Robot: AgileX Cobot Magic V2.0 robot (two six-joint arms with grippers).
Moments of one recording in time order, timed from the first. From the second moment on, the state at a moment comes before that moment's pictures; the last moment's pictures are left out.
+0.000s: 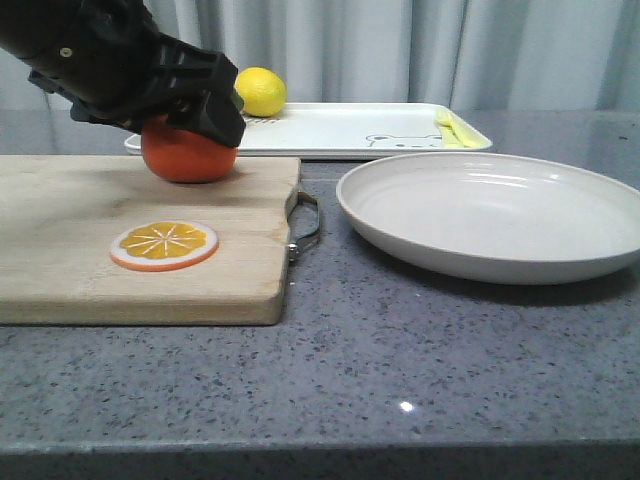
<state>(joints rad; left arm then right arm) -0.46 1.59 -1.01 -0.57 0.14 0.50 0.16 0.47 -0.62 0.24 0.66 -0.05</state>
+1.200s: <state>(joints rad) -0.86 1.77 -1.27 -0.57 0.11 0.51 0.16 0.47 -0.62 0.24 0.66 -0.05</state>
